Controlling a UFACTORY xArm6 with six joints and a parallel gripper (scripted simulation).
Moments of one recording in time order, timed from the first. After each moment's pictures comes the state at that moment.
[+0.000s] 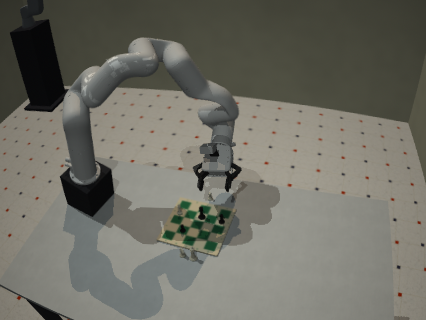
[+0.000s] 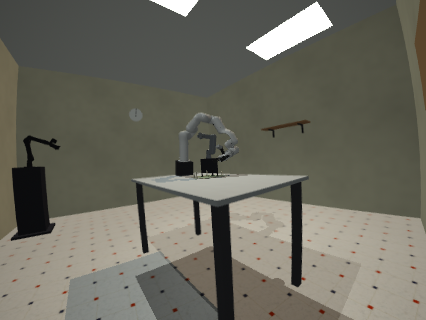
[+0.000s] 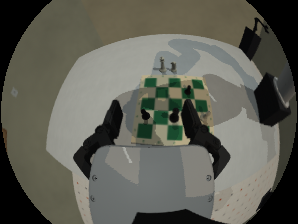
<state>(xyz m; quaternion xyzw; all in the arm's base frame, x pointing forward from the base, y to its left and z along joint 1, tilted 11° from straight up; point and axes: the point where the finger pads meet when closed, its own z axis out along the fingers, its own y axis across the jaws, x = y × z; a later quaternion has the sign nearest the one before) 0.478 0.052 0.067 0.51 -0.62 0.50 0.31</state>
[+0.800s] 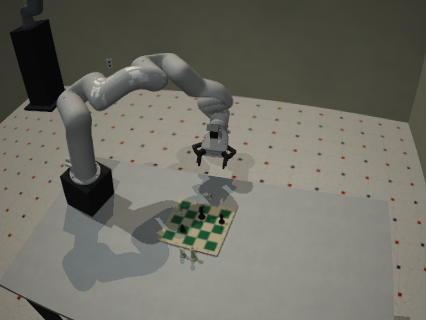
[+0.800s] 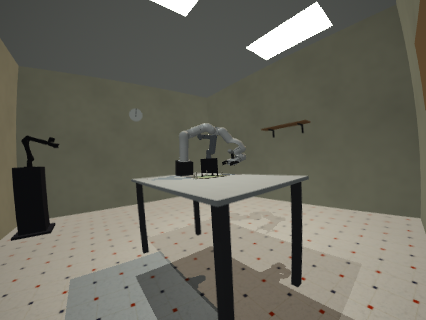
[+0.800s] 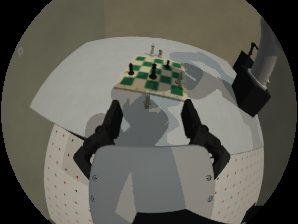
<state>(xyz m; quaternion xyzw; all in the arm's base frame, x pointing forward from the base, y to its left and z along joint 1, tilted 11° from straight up) 0.436 0.205 0.020 0.55 -0.52 0.51 0.41</state>
